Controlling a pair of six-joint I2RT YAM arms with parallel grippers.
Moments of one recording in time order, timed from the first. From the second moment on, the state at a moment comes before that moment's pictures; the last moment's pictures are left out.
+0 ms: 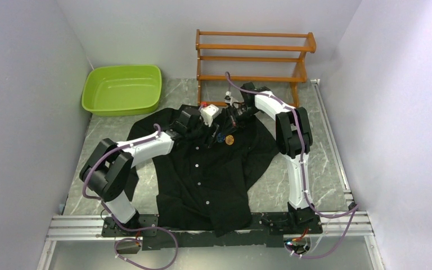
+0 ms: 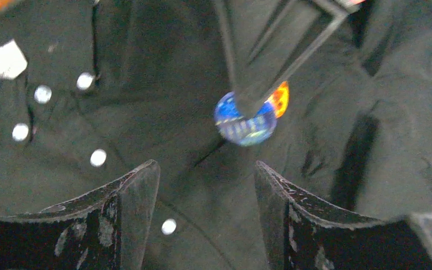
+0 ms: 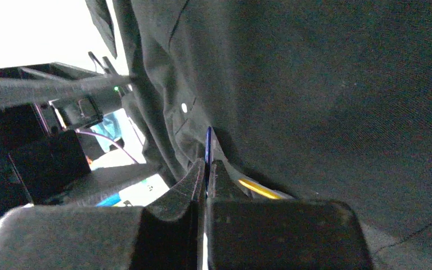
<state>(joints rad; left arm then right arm) -0.65 1.66 1.01 0.01 0.11 -0.07 0.31 2.29 1.81 -0.95 -0.92 0.10</state>
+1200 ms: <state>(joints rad) -0.69 1.83 0.83 0.46 0.21 0.33 0.29 2.12 1.61 -0.89 -0.82 0.10</state>
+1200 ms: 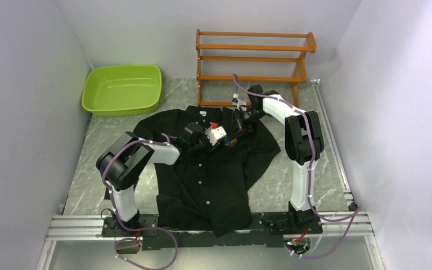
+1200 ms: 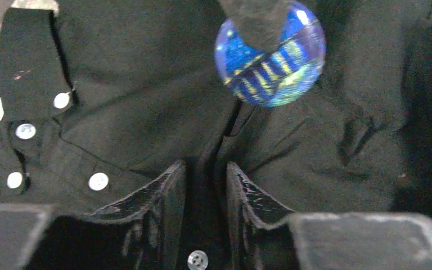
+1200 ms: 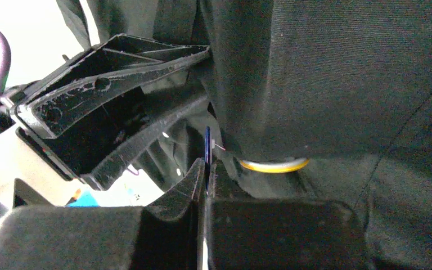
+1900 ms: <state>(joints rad) -0.63 1.79 0.74 0.58 0.24 0.31 0.30 2.06 1.53 -0.81 -0.79 0.14</state>
